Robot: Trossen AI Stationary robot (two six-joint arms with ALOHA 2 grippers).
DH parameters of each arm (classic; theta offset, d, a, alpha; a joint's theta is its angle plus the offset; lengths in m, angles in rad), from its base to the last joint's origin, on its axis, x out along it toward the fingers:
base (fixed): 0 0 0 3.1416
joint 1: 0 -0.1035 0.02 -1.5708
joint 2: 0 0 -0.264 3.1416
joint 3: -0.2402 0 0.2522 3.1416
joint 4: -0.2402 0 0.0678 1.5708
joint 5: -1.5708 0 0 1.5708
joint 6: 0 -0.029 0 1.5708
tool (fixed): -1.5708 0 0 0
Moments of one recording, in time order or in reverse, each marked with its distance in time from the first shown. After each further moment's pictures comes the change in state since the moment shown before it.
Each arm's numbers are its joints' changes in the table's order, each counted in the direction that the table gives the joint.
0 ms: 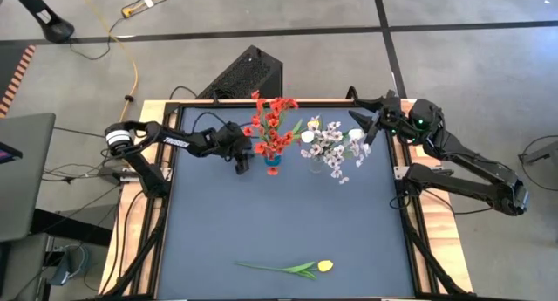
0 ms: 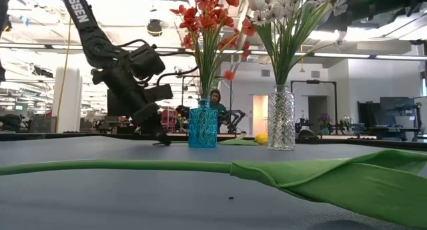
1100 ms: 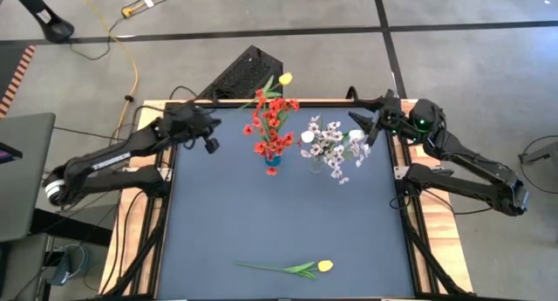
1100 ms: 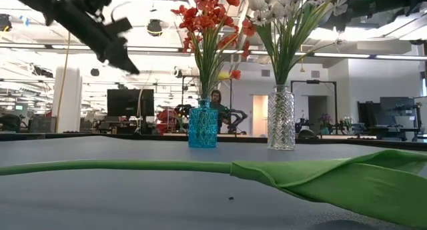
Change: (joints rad) left arm -0.154 0.825 0.008 -0.403 -0.174 -0.062; right arm 0.000 0.001 0.000 0.034 -0.039 0.061
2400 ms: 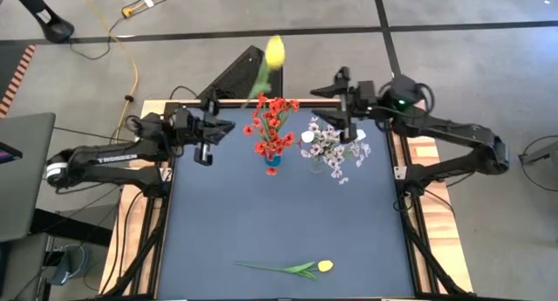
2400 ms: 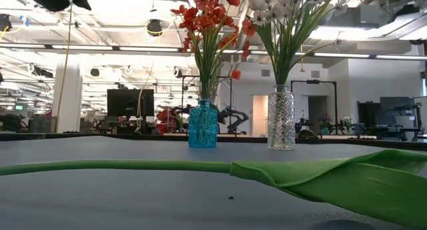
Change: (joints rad) left arm 0.288 -0.128 -0.013 1.141 0.462 0.327; right arm -0.298 -0.567 -0.545 0.341 -0.233 0.009
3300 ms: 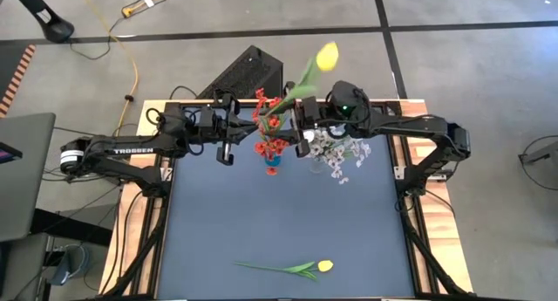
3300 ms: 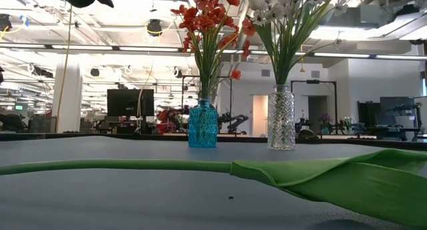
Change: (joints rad) left arm 0.066 -0.214 -0.158 -0.029 -0.041 -0.061; right arm -0.120 -0.380 -0.252 0.055 -0.051 0.105
